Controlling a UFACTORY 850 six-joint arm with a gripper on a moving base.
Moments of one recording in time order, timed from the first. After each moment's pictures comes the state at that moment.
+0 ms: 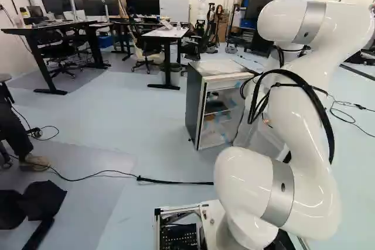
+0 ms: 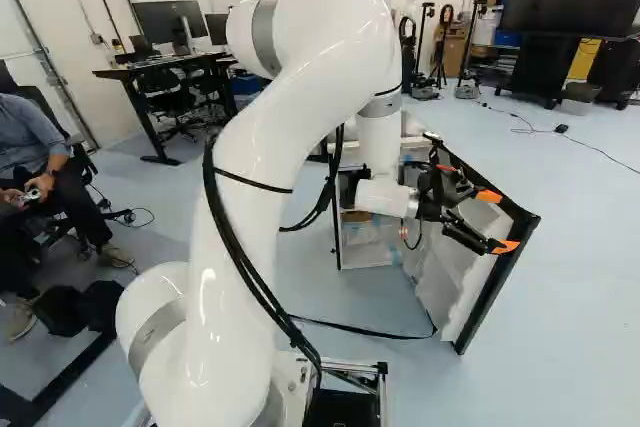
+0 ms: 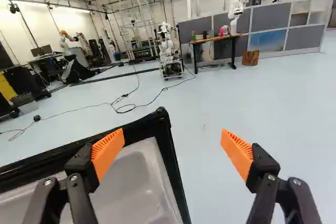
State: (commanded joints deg) arm -33.0 -37.1 -47.9 62.5 78.1 0.0
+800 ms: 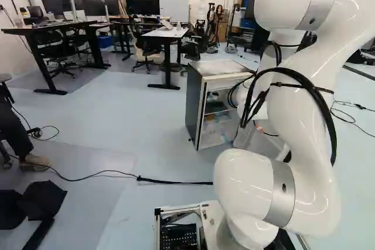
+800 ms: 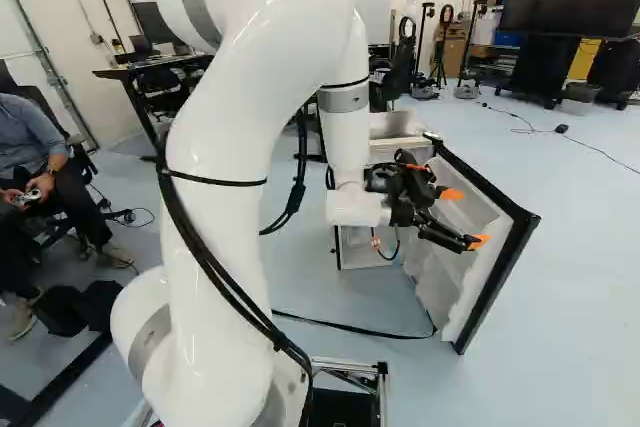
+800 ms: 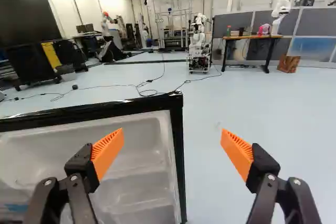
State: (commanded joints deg) arm -28.0 -27.5 -32.9 52.8 78.1 0.0
